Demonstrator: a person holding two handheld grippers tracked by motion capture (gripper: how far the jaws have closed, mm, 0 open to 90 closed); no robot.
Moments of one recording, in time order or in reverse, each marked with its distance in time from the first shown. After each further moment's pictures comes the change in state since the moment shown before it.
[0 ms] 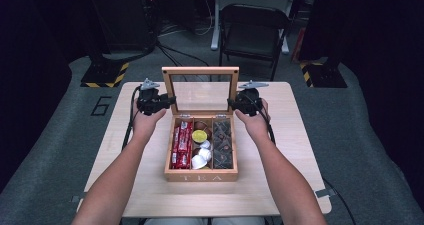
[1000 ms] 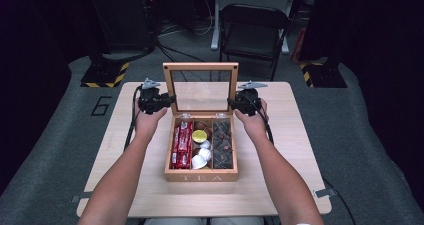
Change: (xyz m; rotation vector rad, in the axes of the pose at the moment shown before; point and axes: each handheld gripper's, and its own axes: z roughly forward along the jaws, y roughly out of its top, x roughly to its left) left arm 0.001 0.001 0.007 -0.008 0.020 -0.044; right arm -0.004 -0.003 0.009 -0.010 -0.016 -0.008
